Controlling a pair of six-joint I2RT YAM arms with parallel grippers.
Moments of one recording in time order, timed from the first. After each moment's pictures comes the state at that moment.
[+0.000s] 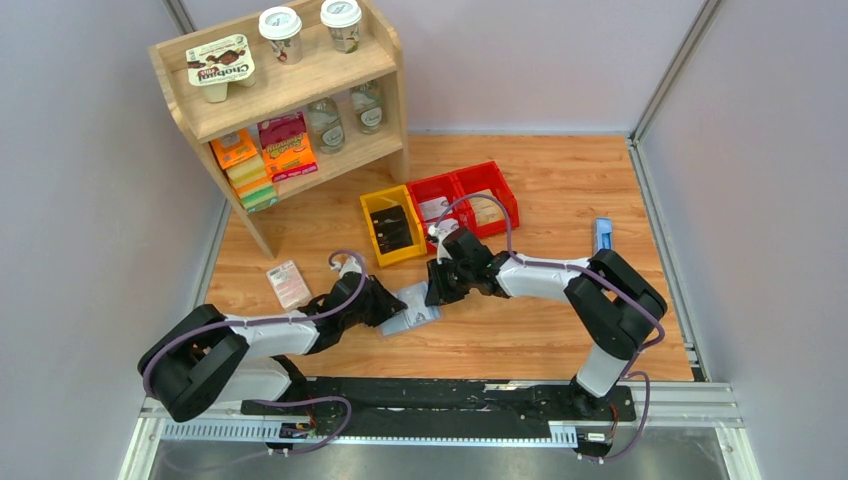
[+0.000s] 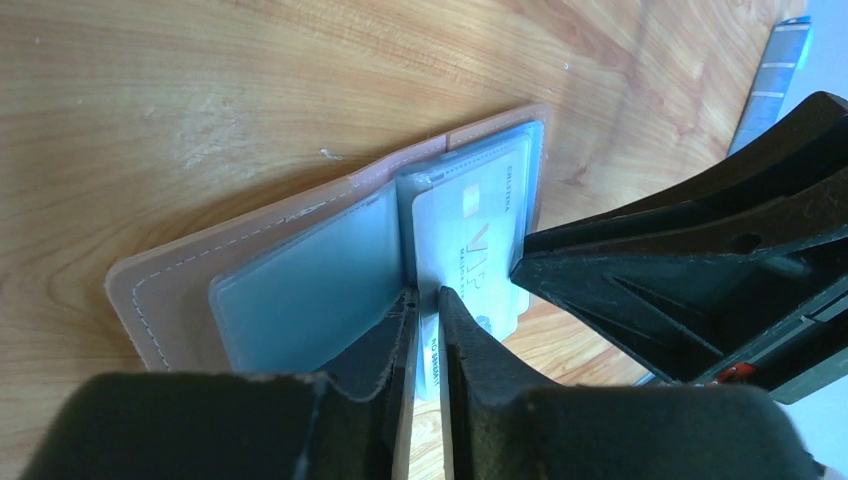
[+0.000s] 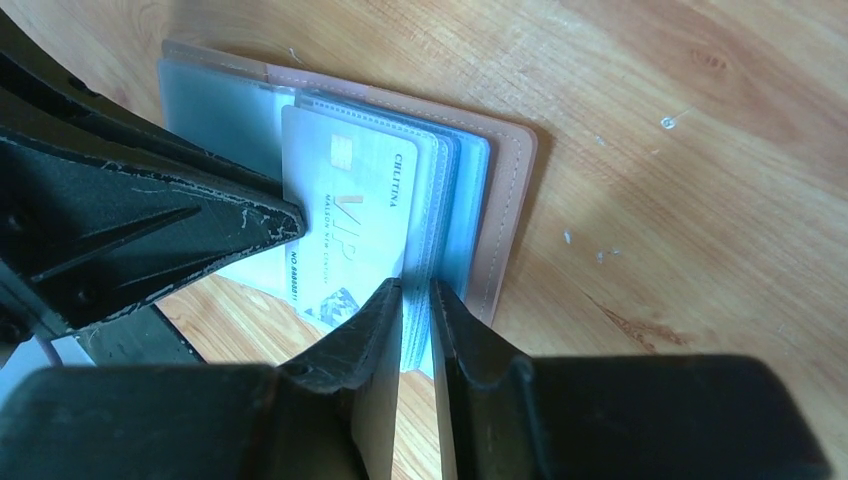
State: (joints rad) left arm -0.75 1.25 0.26 0.34 -0.02 -1.16; right arm 0.80 1.71 0.88 -0.05 -0.30 0.47
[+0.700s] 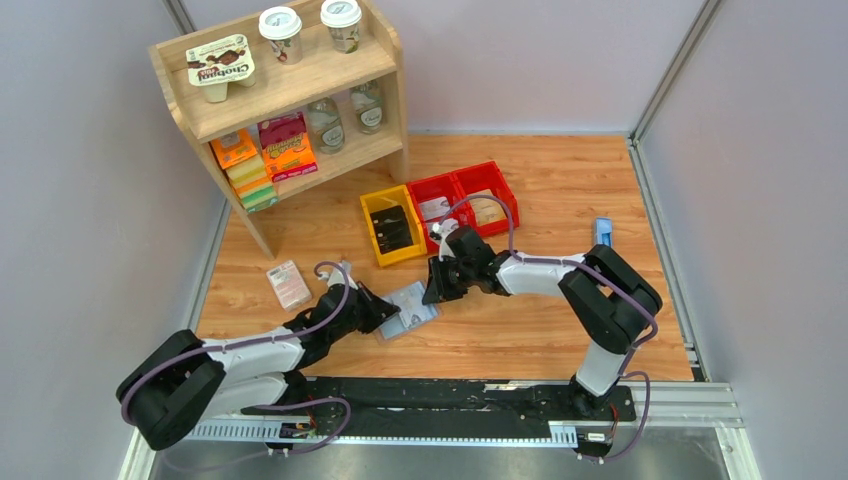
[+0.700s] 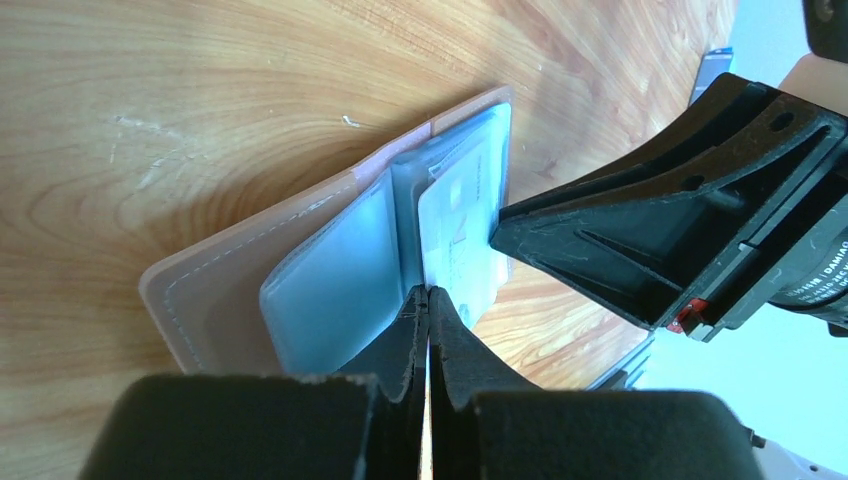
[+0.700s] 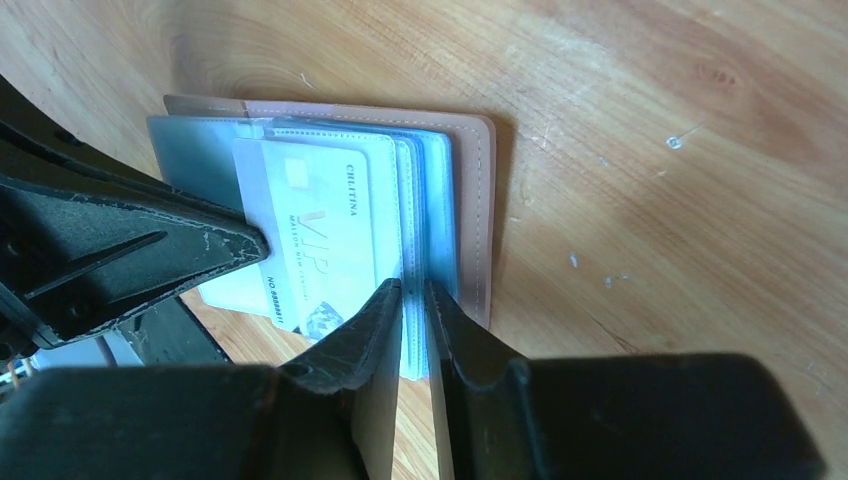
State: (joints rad) left arm -0.75 1.11 0.13 0.42 -0.05 -1.22; right arm 0.77 1.75 0.86 0.02 -0.37 0.54
